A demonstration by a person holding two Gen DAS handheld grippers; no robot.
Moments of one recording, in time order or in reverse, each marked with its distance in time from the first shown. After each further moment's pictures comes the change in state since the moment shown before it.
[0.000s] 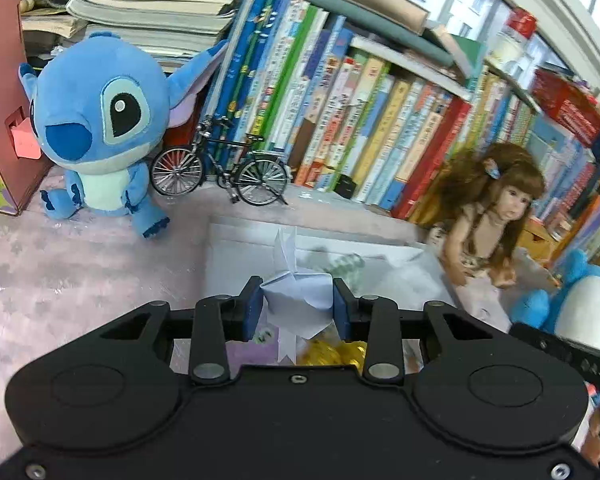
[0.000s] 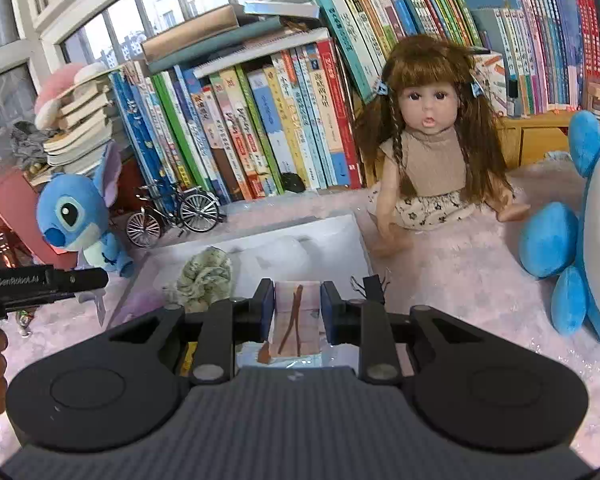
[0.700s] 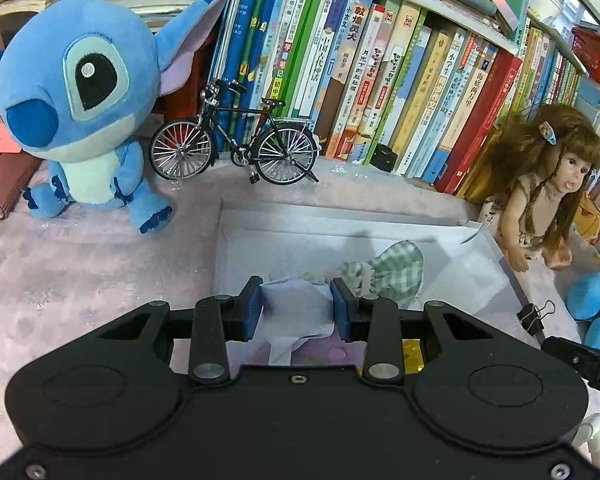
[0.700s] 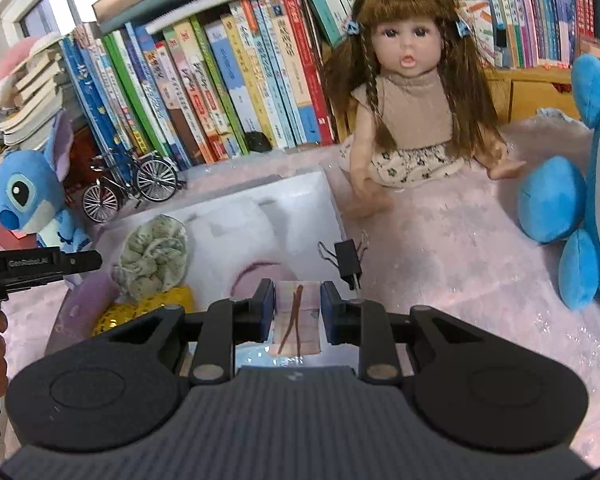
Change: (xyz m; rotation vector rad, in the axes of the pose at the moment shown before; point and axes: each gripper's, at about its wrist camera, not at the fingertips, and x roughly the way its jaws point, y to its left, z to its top) left arm 0.067 -0.001 -0.002 0.052 0.076 0.094; right arm 0.045 -0.018 -0.012 0.037 0.103 -0.068
